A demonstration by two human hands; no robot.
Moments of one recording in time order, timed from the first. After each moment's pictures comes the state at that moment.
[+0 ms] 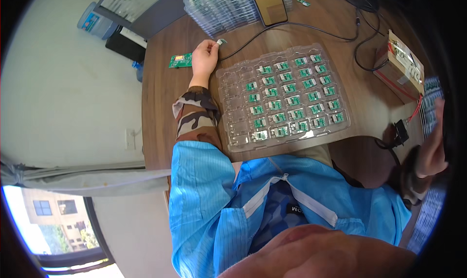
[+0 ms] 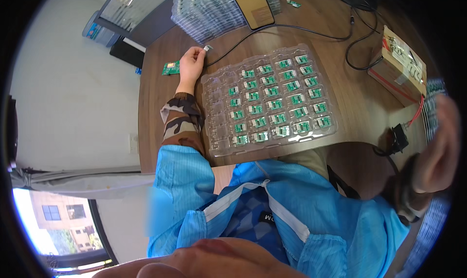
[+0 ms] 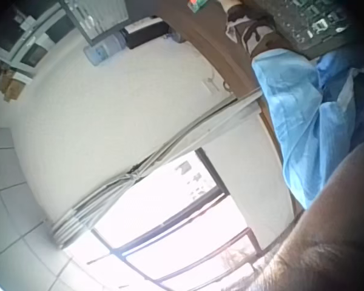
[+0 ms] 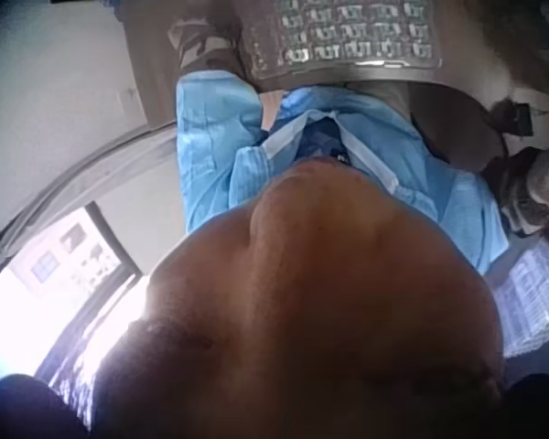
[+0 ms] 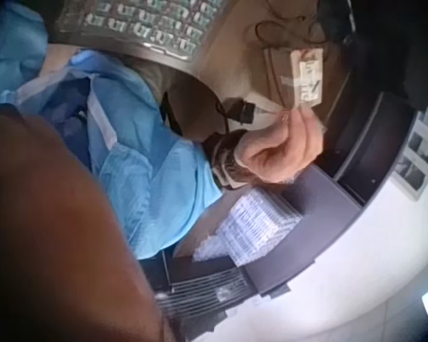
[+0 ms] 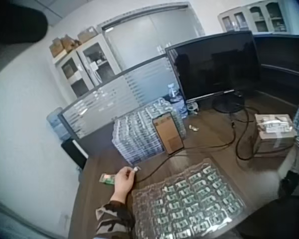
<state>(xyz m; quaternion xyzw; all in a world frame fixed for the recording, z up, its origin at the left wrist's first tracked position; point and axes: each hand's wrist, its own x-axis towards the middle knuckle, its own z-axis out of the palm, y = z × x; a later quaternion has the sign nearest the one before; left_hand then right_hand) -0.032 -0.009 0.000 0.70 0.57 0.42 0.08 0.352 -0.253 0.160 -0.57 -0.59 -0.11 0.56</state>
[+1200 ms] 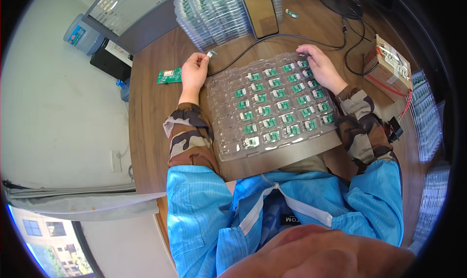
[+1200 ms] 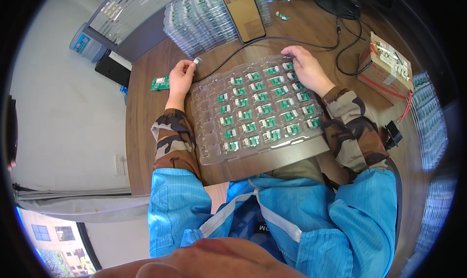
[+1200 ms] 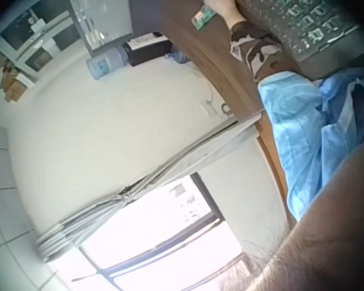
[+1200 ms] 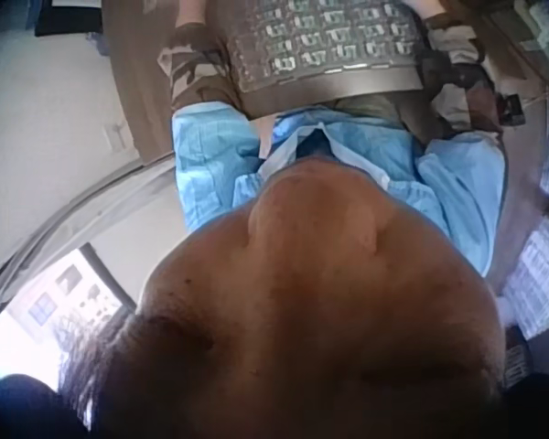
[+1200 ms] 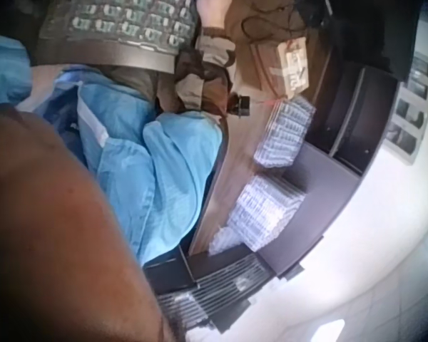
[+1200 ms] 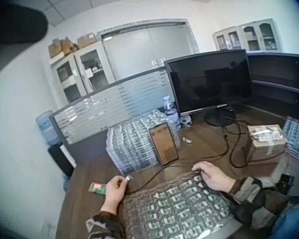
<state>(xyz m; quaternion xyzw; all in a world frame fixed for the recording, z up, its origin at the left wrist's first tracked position) -0.007 0.000 -0.006 0.69 0.54 0.46 0.18 0.333 -0.081 -0.004 -0.49 -0.75 0.15 0.42</state>
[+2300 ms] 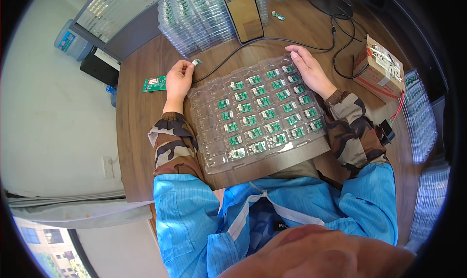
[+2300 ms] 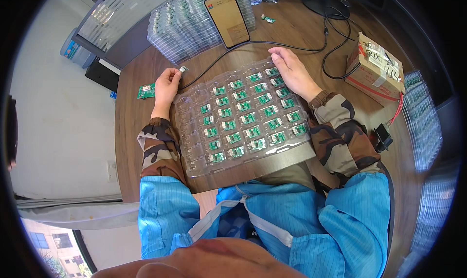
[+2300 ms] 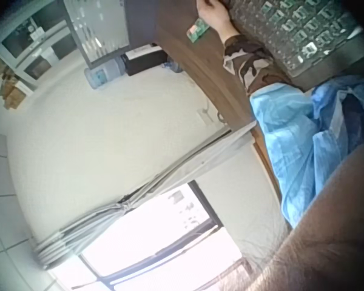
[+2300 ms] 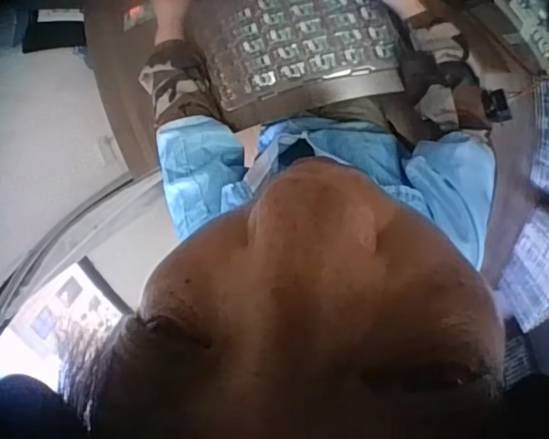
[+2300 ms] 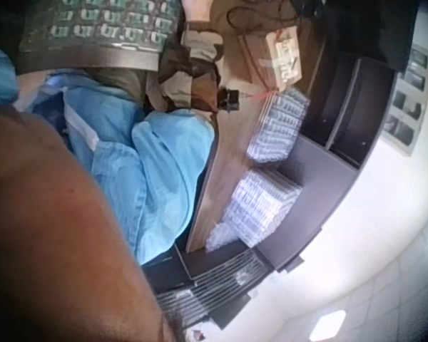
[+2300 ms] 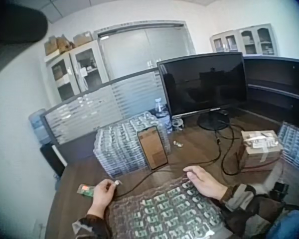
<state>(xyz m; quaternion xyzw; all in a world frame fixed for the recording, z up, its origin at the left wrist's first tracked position) -0.005 -0.005 0.000 0.72 0.56 0.40 0.13 0.331 -0.084 -0.001 -0.52 -0.68 0.24 0.46</state>
